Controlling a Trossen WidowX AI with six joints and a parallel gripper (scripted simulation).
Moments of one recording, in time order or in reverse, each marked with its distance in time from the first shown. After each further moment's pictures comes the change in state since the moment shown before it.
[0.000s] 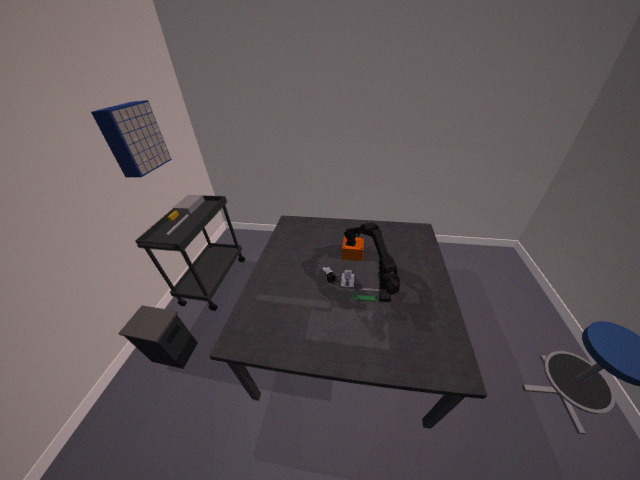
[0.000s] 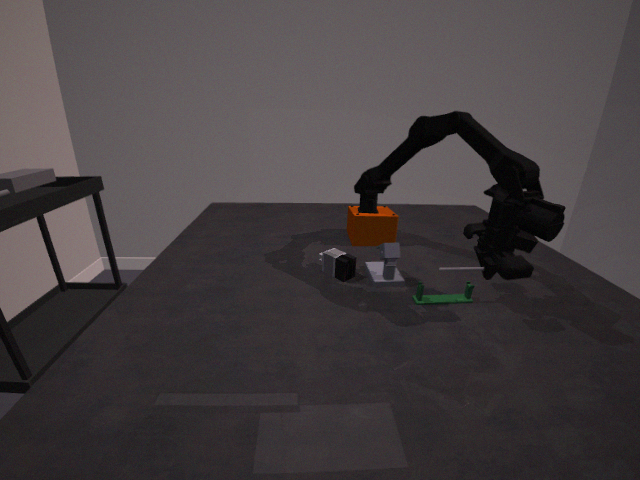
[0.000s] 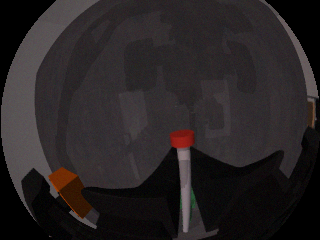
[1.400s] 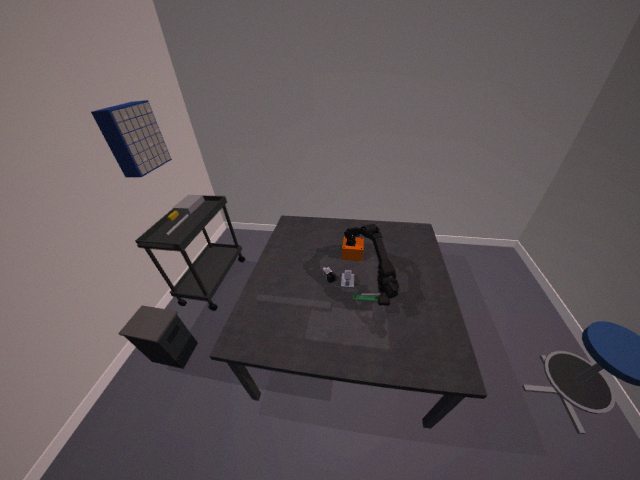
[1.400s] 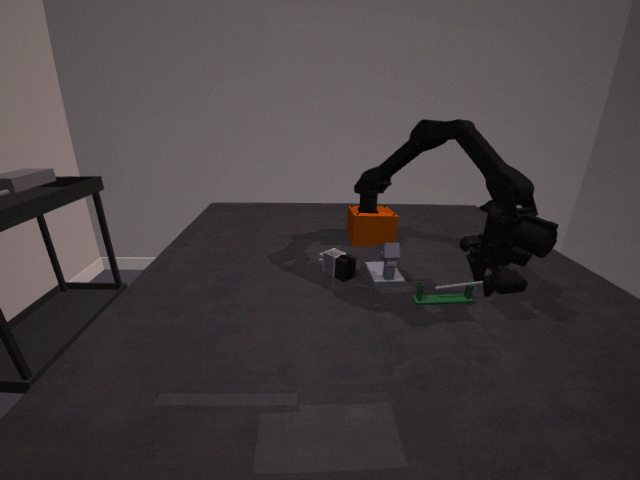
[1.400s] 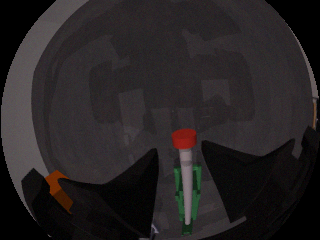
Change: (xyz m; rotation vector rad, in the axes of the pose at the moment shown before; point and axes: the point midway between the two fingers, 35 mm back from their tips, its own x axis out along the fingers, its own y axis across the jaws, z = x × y) arm 0.034 -0.002 -0.005 -0.002 0.001 0.001
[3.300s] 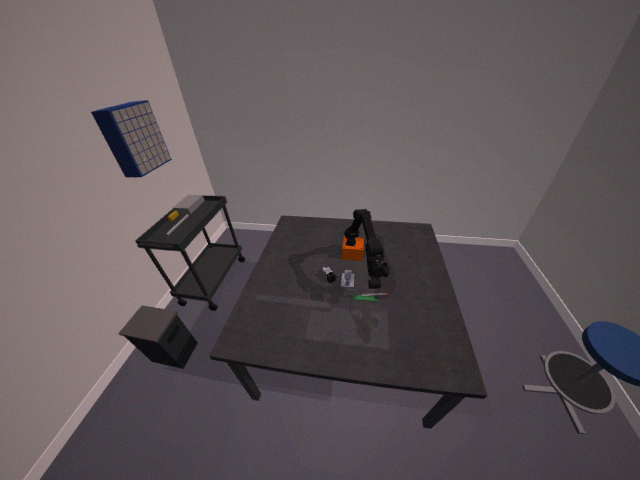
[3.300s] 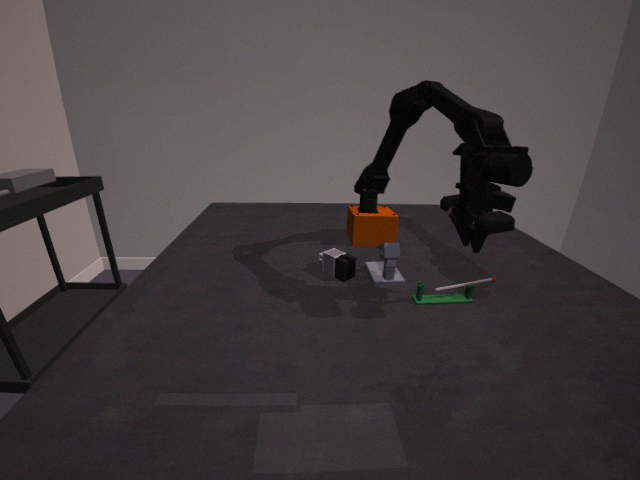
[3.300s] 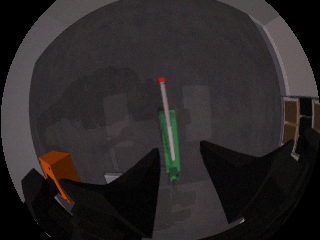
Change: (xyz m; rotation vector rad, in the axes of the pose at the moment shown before) arm -0.116 0.013 -0.052 -0.051 -0.036 -0.166
